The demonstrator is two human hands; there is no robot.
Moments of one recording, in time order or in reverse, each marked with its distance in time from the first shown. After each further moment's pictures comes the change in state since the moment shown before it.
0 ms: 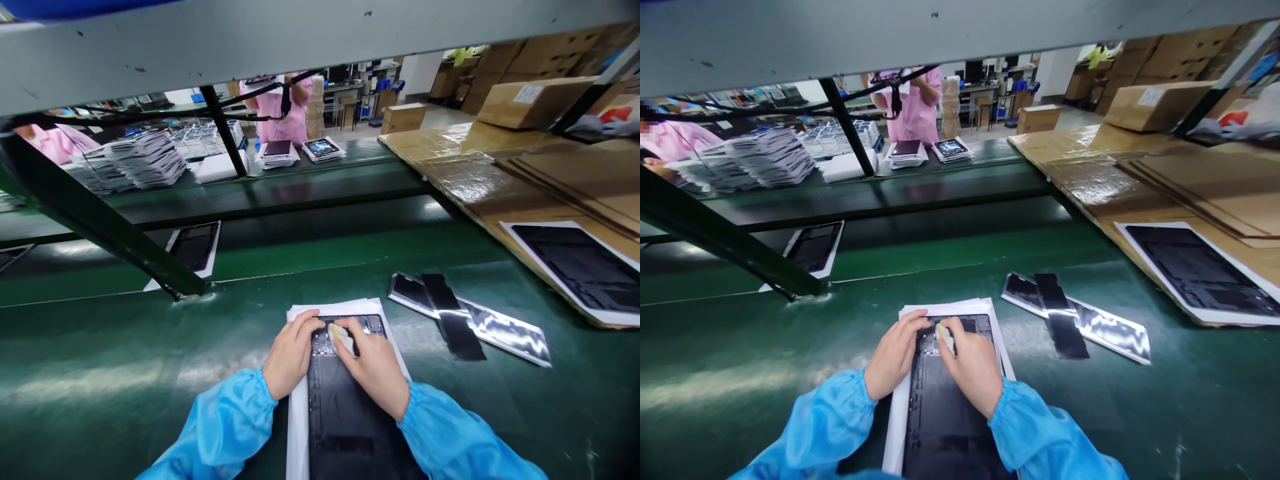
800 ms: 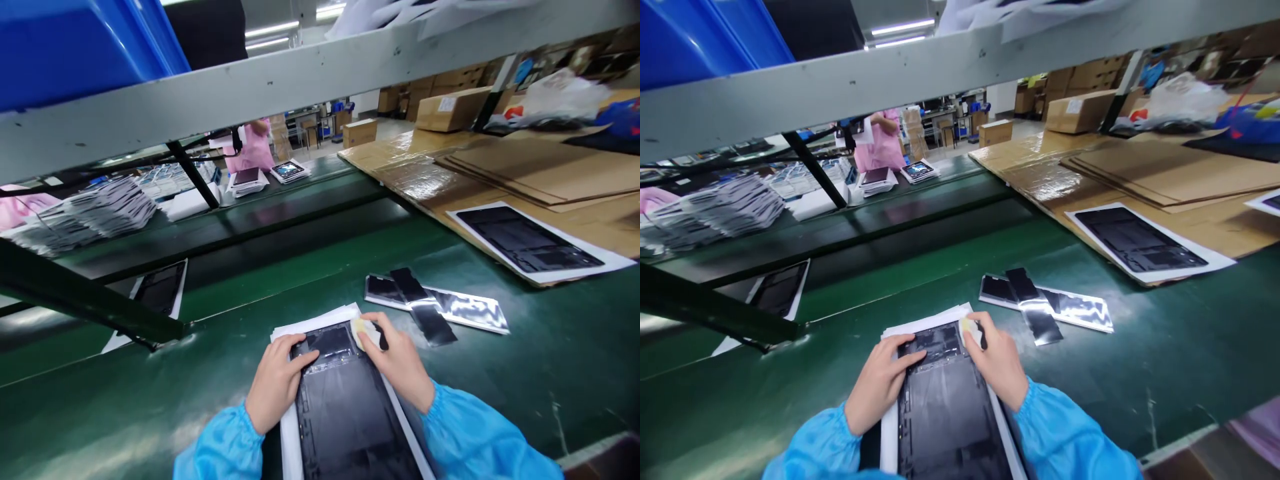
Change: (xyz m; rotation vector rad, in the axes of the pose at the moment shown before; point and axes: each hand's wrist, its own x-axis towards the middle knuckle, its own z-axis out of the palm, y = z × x) left_hand 0.009 -0.001 -0.009 0.187 -0.059 0.217; right_hand -0.016 0.034 -0.031 0.243 0.215 0.322
